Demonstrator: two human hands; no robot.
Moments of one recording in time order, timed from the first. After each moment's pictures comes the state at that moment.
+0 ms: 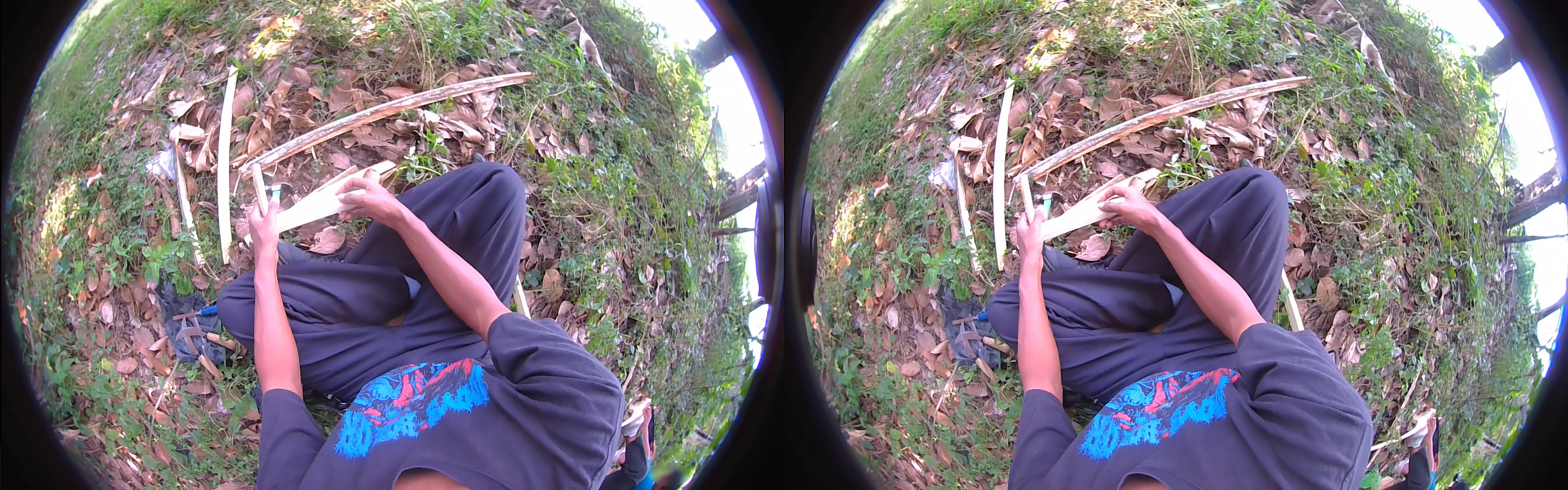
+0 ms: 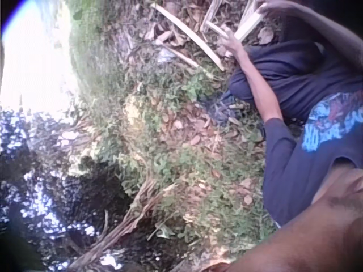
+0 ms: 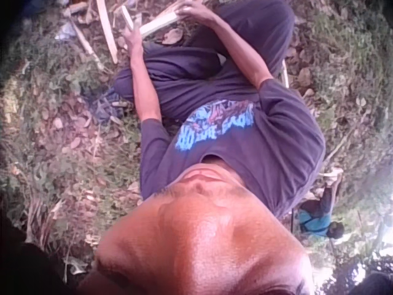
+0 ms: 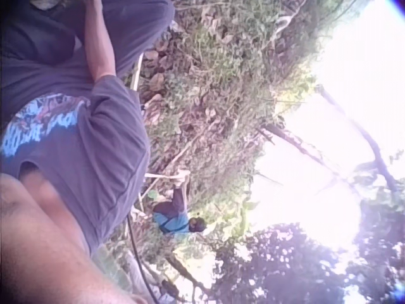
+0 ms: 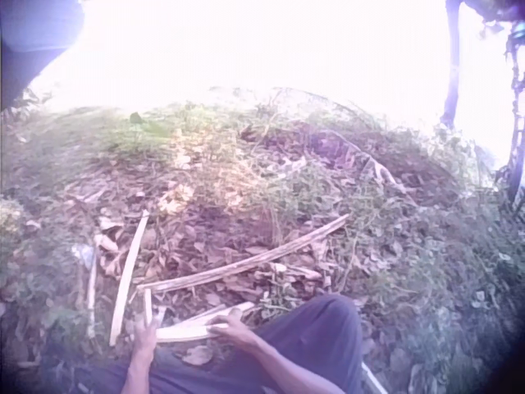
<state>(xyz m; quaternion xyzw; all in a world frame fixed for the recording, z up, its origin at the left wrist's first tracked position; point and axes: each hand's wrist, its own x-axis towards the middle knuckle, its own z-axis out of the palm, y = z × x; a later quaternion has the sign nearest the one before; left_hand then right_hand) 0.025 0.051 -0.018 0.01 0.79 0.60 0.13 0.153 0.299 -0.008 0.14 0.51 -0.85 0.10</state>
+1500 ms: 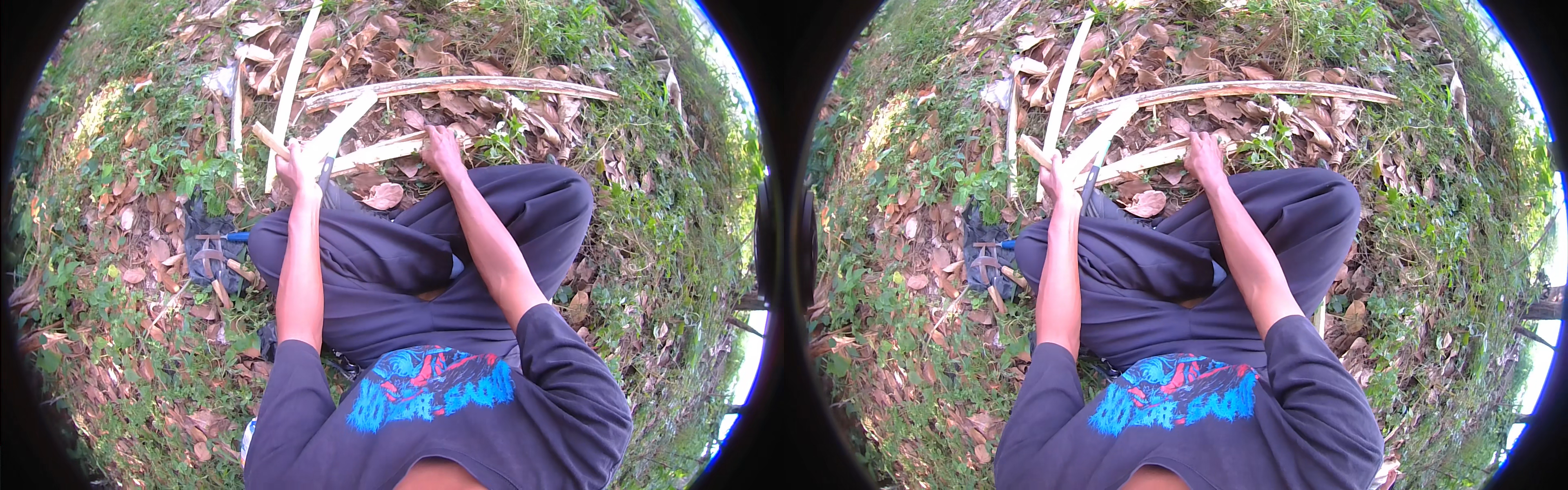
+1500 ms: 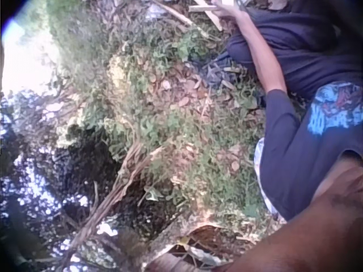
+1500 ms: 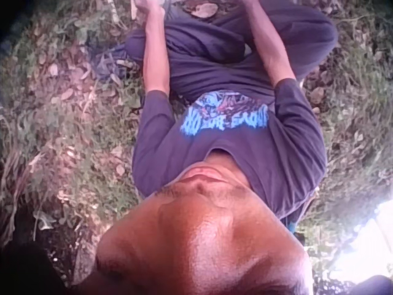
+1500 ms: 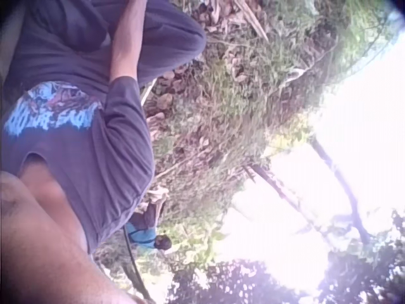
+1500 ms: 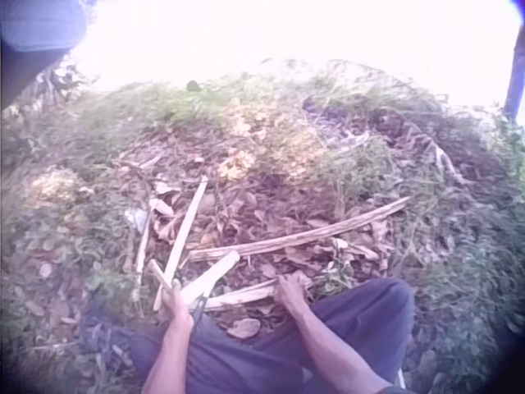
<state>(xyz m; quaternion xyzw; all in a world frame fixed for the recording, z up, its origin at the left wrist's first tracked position) 0.020 0.039 -0.007 -0.21 0.65 0.73 -0.07 0.100 0.325 -0.105 0.14 0.95 -0.26 -0.09</state>
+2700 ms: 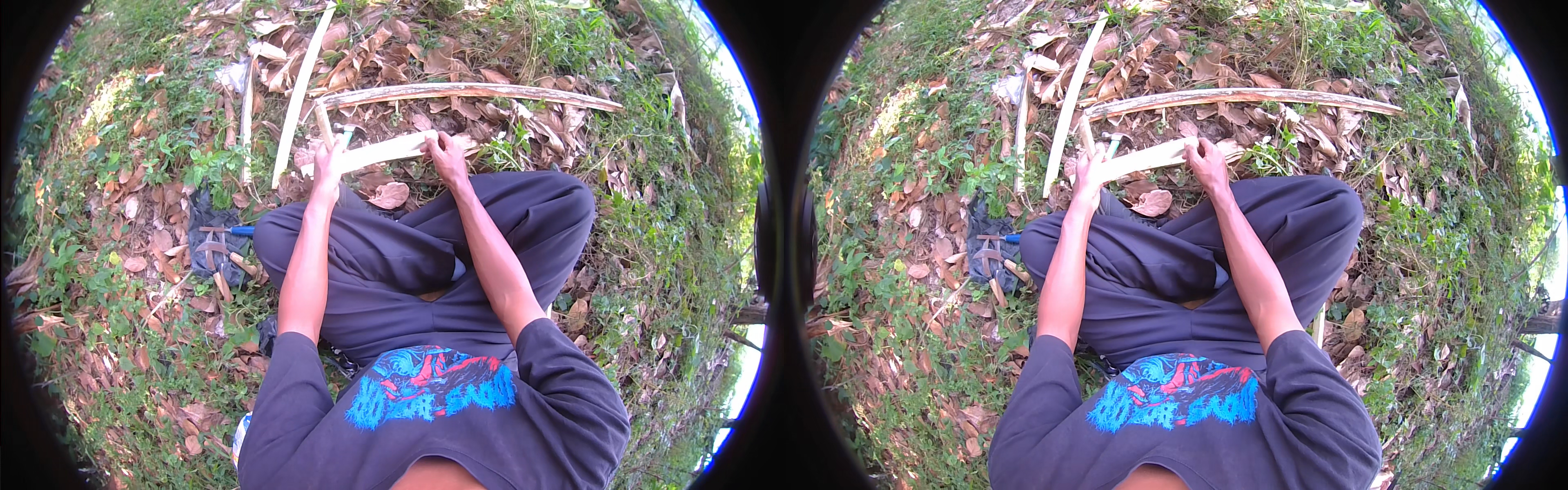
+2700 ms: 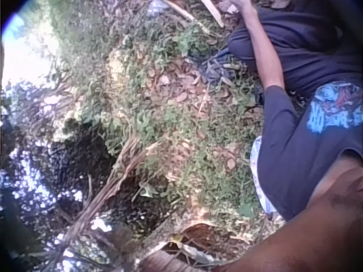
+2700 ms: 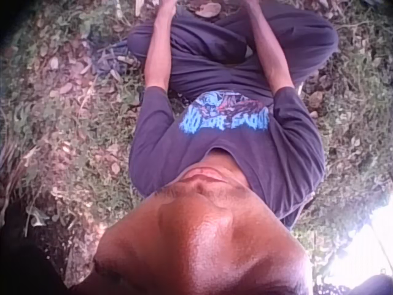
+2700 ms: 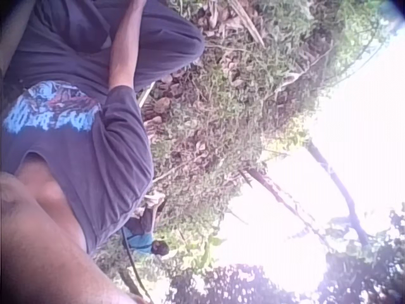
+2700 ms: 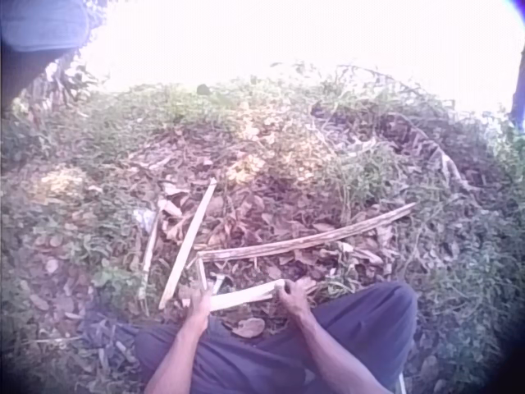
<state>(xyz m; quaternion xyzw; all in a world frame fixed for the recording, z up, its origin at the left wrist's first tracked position) 0.027 0.047 -0.029 -0.09 0.70 0.69 0.16 0.115 0.304 -0.064 0.18 0.79 -0.57 -0.13</state>
